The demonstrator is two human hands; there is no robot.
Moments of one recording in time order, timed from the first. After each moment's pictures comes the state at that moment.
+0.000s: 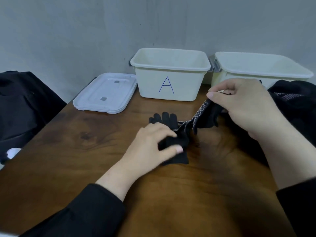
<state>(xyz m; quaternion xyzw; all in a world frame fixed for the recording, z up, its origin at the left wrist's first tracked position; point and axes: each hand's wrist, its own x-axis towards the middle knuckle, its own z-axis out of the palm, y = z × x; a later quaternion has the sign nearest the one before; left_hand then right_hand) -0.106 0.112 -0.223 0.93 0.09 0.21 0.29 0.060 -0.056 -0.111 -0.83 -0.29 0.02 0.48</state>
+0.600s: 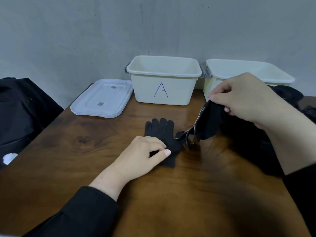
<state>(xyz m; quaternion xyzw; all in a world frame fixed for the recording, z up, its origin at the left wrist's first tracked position) -0.118 0.118 -0.224 0.95 0.05 0.14 0.26 0.063 -0.072 -0.076 -0.88 -0.30 0.03 0.36</state>
